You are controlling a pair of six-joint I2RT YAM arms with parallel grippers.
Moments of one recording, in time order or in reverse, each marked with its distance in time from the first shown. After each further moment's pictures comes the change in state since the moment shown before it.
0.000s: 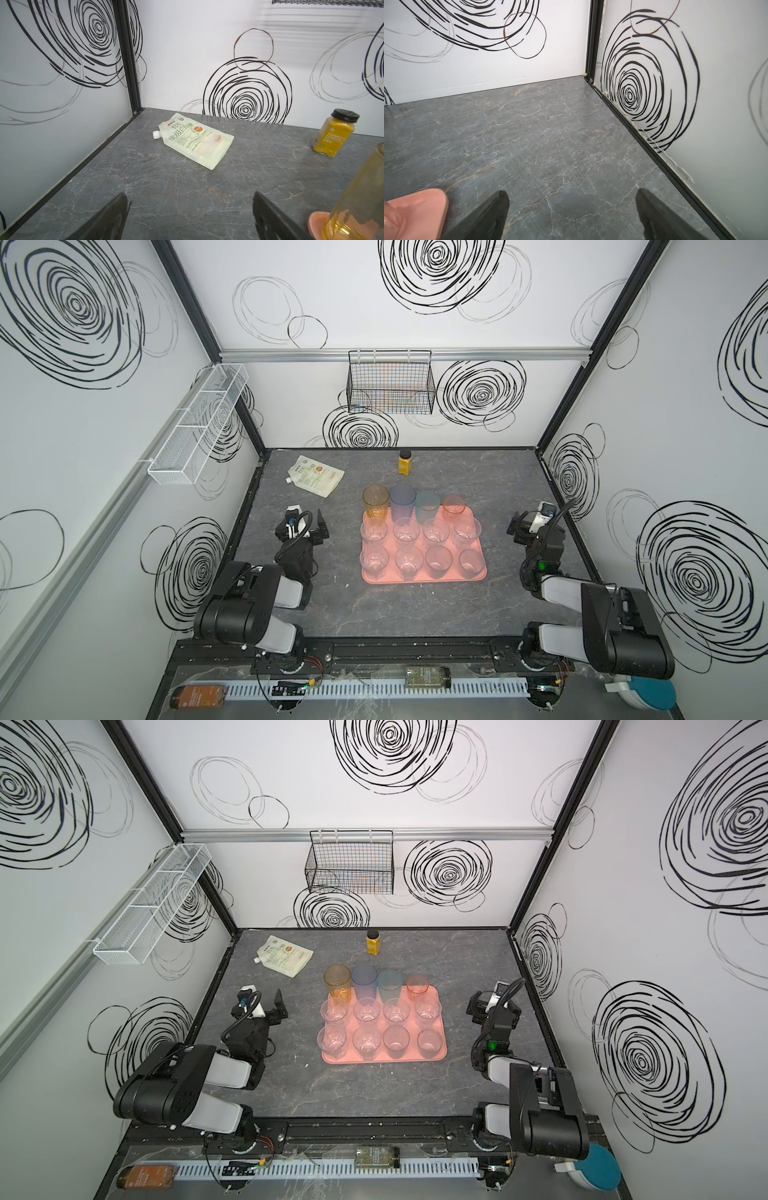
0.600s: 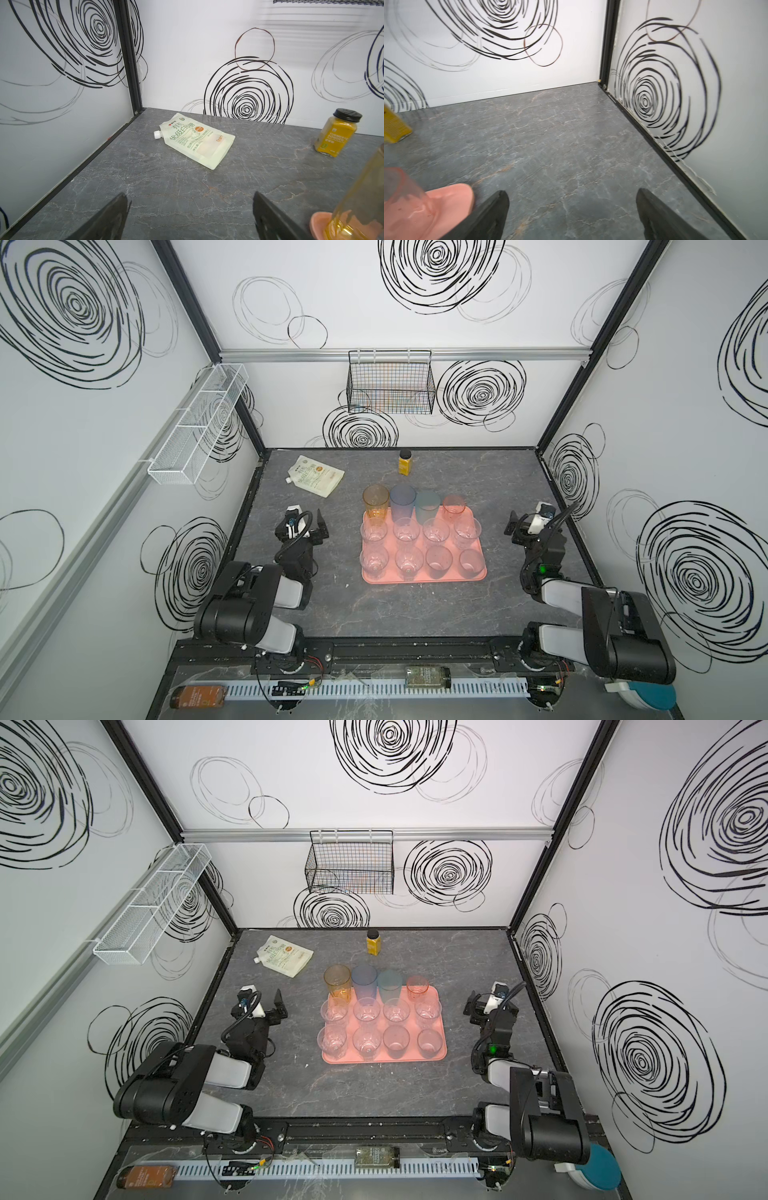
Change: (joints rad) left arm 0.000 0.000 0.000 -0.001 -0.004 0.003; right arm 0.055 0.001 -0.017 0.055 -0.079 0.007
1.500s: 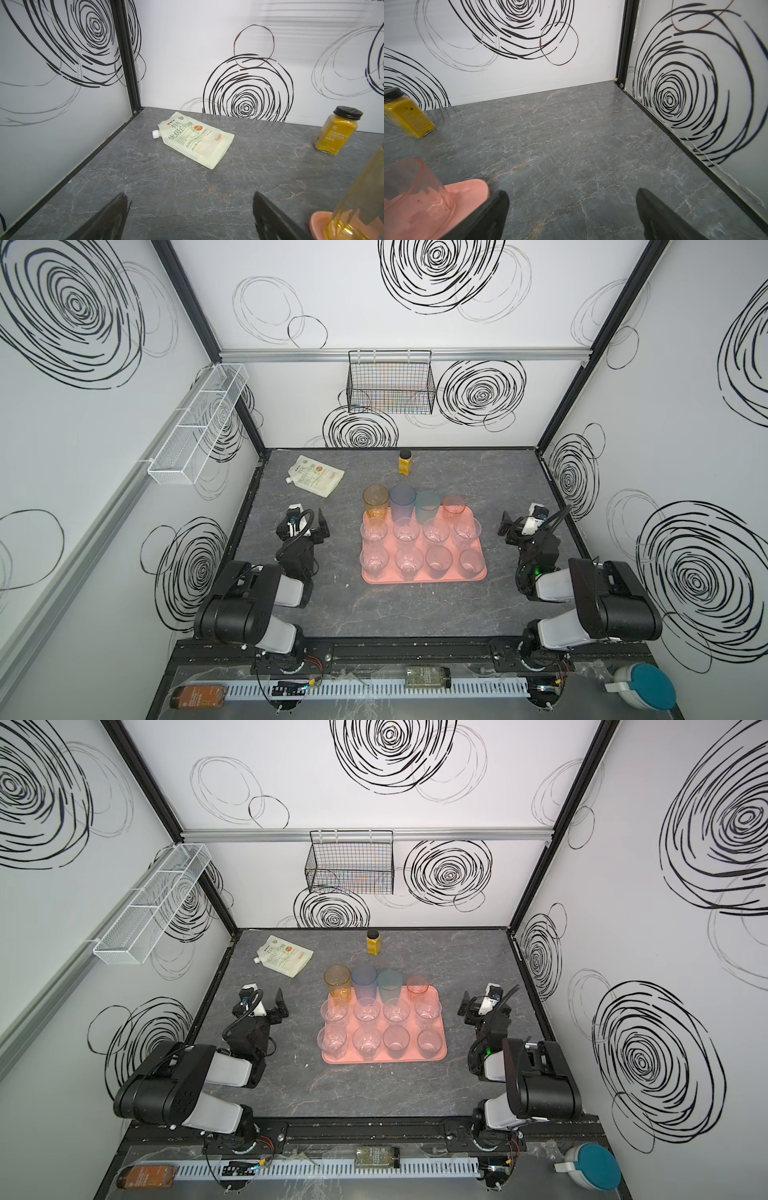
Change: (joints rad) left arm -0.009 0.001 0.017 -0.027 -0.003 0.005; right arm -0.021 0.188 -0.026 0.243 -0.040 0.033
